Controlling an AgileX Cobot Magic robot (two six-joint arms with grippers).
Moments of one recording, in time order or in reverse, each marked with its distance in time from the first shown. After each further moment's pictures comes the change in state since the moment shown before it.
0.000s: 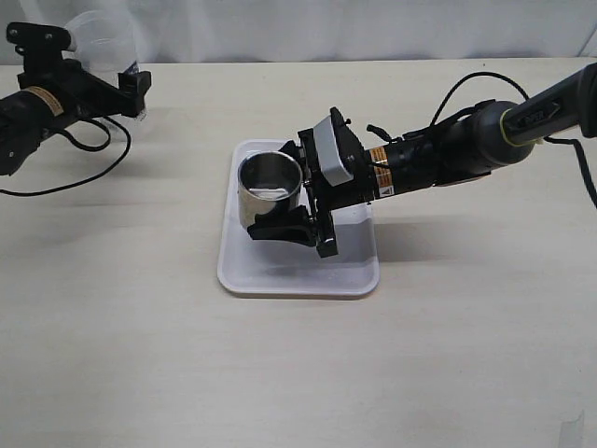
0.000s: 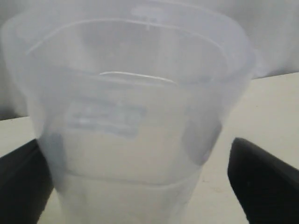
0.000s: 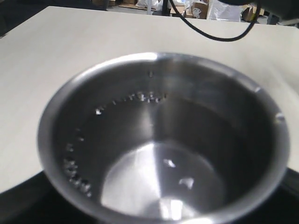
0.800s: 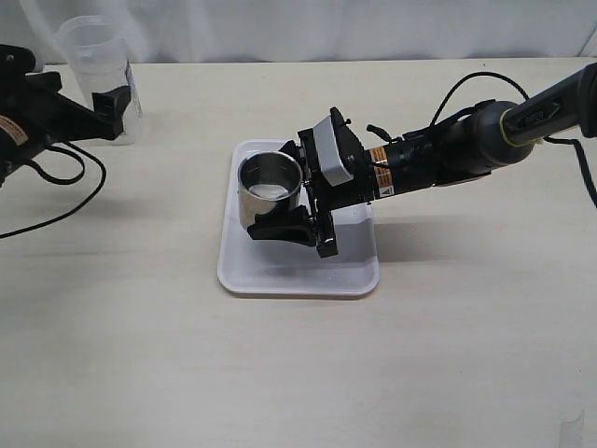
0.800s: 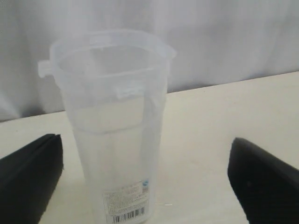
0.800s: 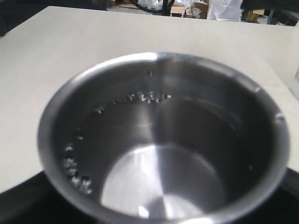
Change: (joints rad) left arm 0.002 -0.226 0.348 -0.098 -0.164 0.130; right arm 0.000 0.000 0.000 0.000 0.000 0.000
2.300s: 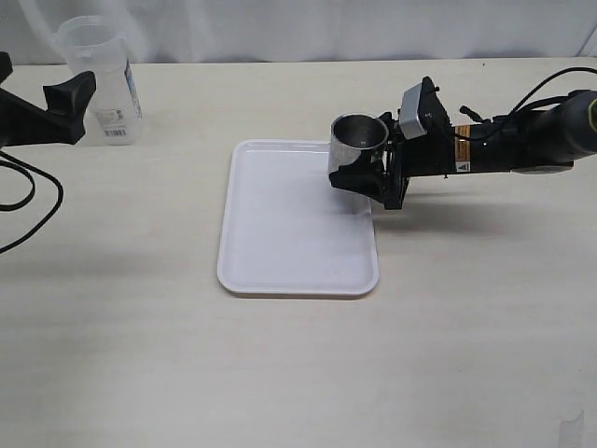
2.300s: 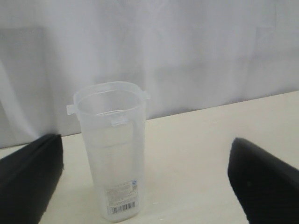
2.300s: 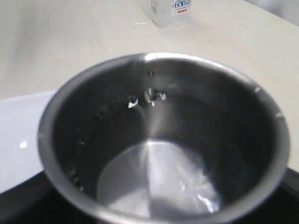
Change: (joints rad) left arm 0.000 -0.358 0.276 -0.012 -0.012 0.017; right arm -0.263 0.000 0.000 0.018 0.102 0.119
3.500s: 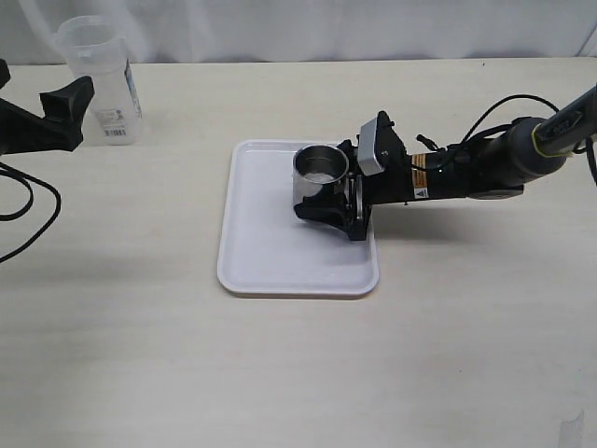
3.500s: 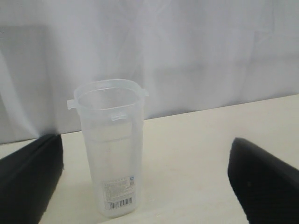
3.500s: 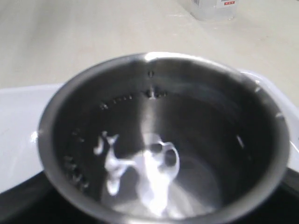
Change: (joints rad) left arm 0.000 -0.002 0.035 -0.014 -0.044 -0.006; right arm 0.110 0.092 0.000 0.084 0.001 -0.145
